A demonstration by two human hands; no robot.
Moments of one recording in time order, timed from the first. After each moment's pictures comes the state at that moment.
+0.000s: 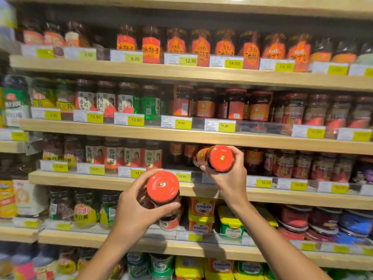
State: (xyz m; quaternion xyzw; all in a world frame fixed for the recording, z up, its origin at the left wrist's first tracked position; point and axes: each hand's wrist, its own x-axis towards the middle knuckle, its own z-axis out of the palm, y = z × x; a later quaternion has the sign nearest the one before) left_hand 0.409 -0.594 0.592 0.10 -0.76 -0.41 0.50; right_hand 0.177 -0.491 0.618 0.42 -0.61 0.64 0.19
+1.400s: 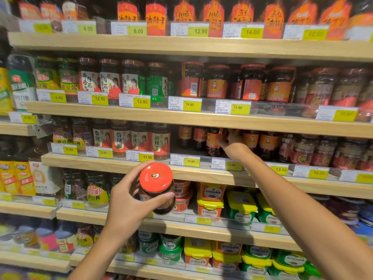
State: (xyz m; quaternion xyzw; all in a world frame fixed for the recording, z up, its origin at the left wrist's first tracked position) left_hand 0.422 -0.601 0.577 0.15 -0.73 -0.42 0.52; right_hand 0.087 -0.553 0.653 0.39 -0.88 0.27 0.02
